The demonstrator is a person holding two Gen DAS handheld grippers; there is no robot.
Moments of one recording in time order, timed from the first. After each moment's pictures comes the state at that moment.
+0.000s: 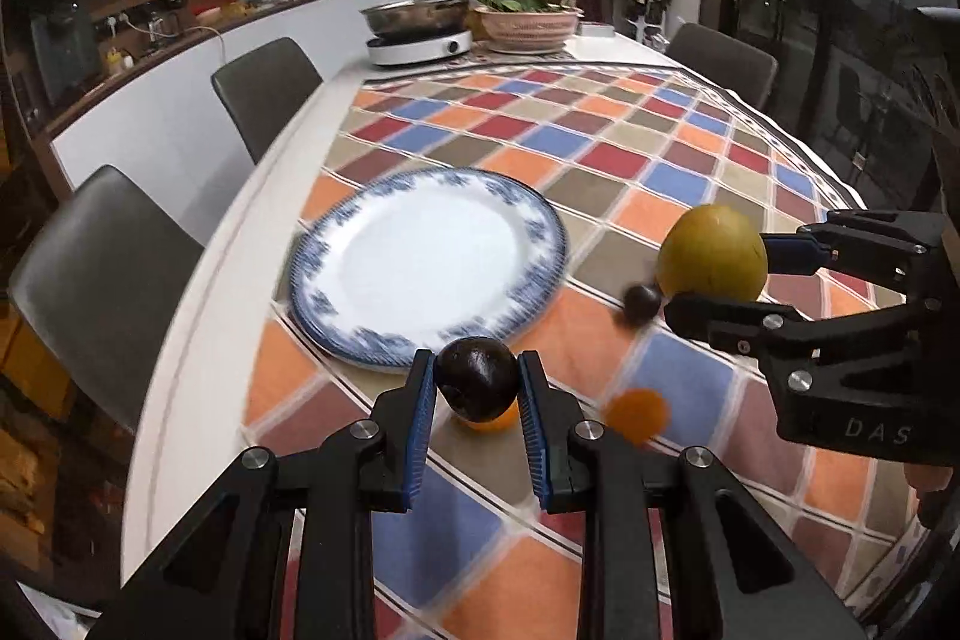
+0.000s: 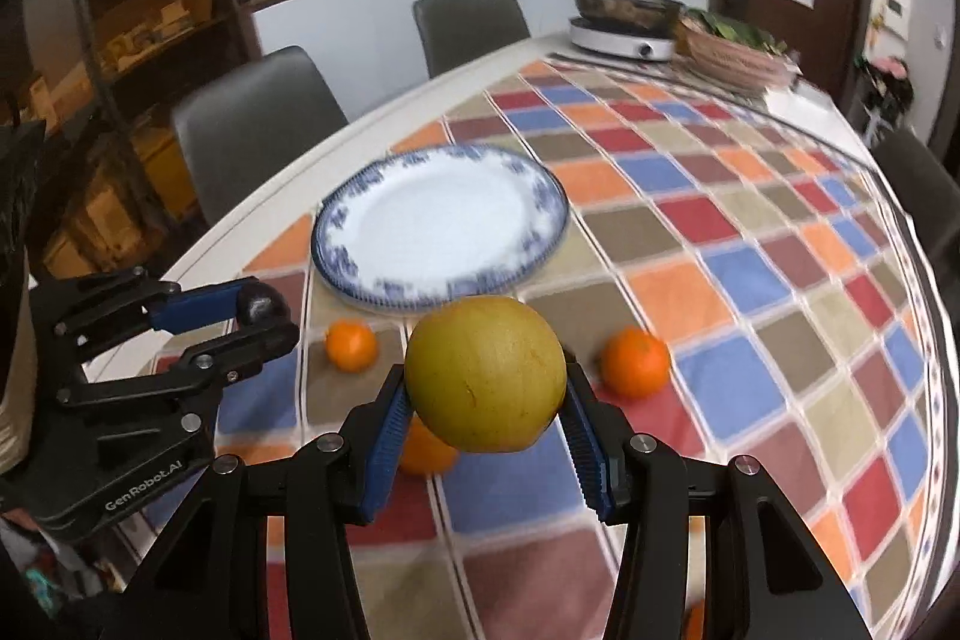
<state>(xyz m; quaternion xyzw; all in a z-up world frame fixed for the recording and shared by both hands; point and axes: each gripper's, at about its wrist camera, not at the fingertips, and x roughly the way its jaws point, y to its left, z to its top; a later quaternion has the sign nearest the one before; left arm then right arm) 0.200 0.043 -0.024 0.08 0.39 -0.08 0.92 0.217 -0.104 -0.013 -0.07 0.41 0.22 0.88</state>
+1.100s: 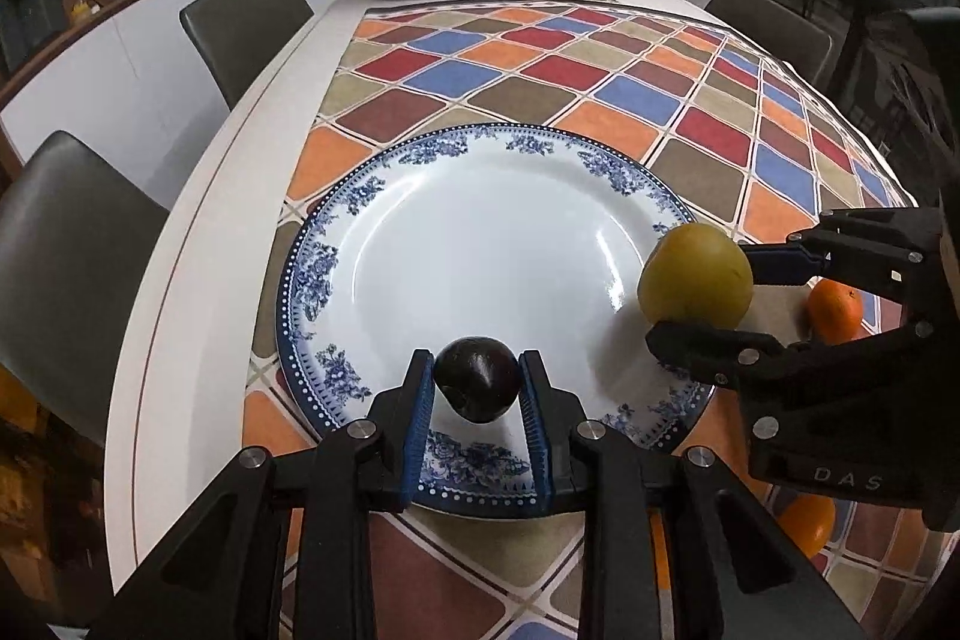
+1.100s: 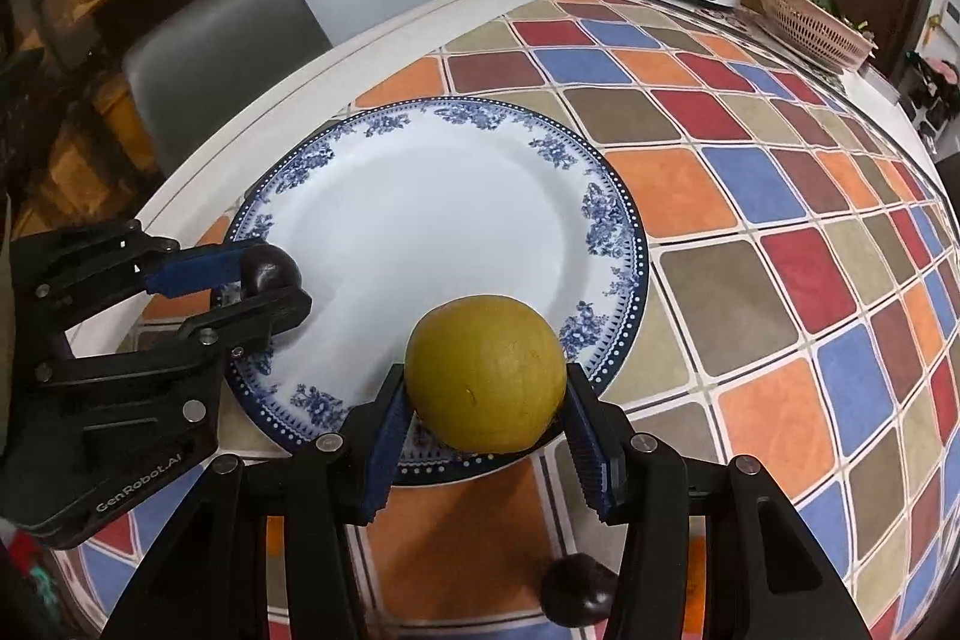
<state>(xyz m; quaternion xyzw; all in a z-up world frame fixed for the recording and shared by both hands) 0.315 0.084 -0.078 0.06 0.46 -0.09 0.88 0.337 -0.040 -0.071 -0.11 0.49 0.22 0.84</state>
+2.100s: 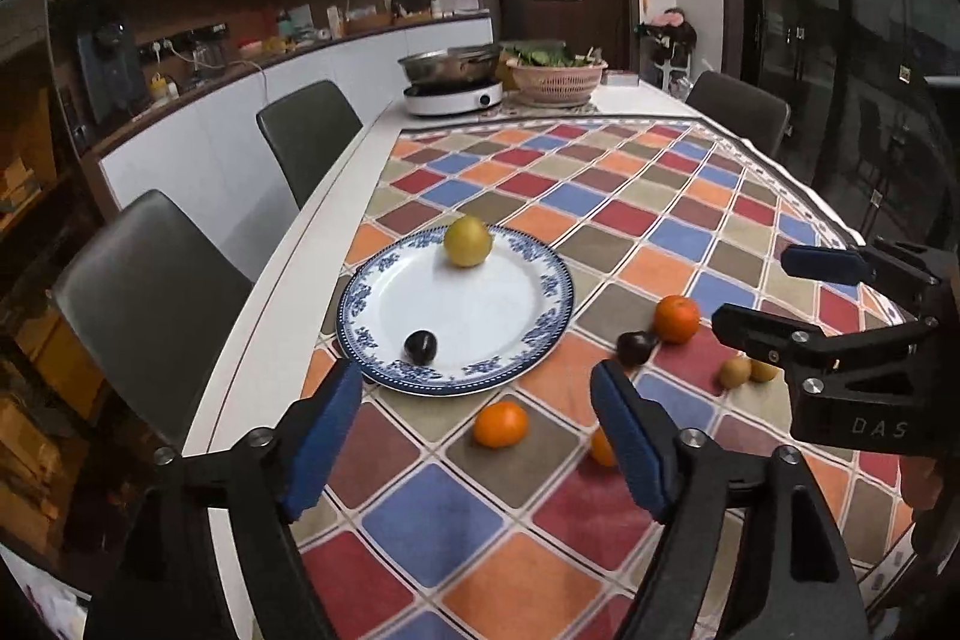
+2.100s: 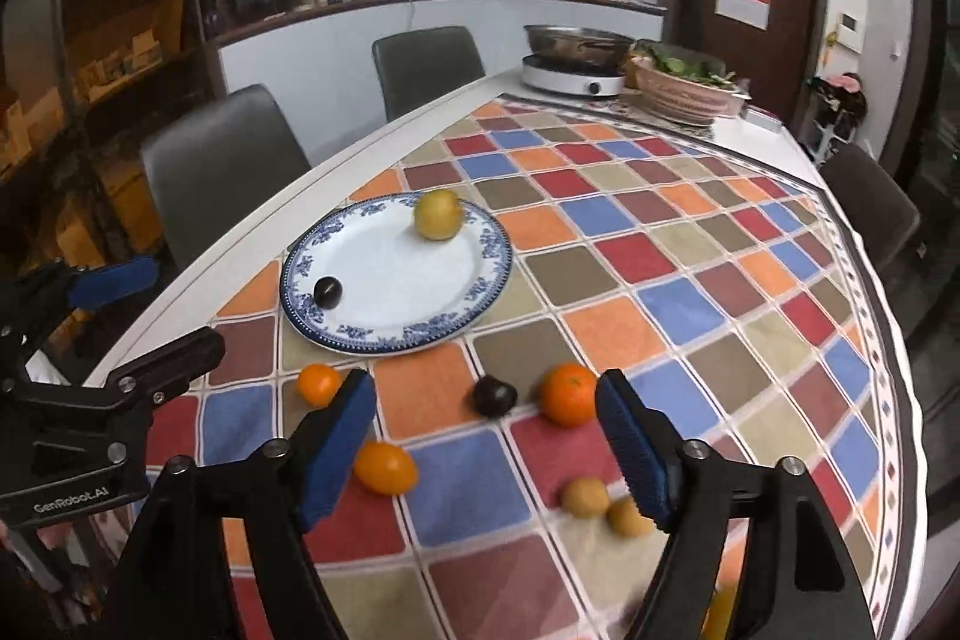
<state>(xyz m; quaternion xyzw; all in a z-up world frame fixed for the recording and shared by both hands) 0.157 0.036 0.019 0.07 0.33 -0.05 0.94 0.200 -0.128 0.018 -0.06 0.37 0.16 0.91</state>
